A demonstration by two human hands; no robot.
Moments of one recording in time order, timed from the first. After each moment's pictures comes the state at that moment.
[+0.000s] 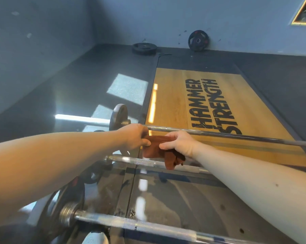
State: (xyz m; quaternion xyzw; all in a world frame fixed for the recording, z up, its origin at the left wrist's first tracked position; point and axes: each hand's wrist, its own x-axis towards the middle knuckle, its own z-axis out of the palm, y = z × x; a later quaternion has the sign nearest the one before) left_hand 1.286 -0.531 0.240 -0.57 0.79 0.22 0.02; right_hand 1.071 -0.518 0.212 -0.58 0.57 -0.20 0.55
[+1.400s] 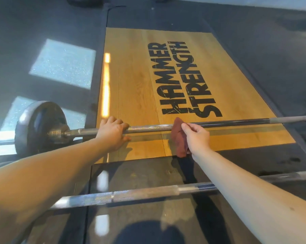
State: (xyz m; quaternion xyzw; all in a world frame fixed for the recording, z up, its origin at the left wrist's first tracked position) left_hand 1.192 -0.764 0.035 -0.54 0.84 0.05 0.08; right_hand 0.920 -0.670 0.059 -0.23 0.75 -0.48 0.41
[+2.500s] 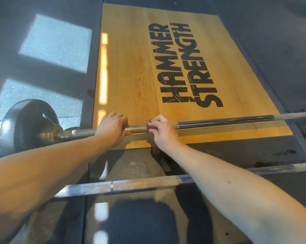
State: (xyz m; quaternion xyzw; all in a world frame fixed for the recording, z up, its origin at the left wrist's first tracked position) left_hand 1.197 -0.744 0.015 -0.52 0.84 0.12 -0.03; right_hand 0.987 -0.681 0.022 -0.67 0.66 -0.23 0.26
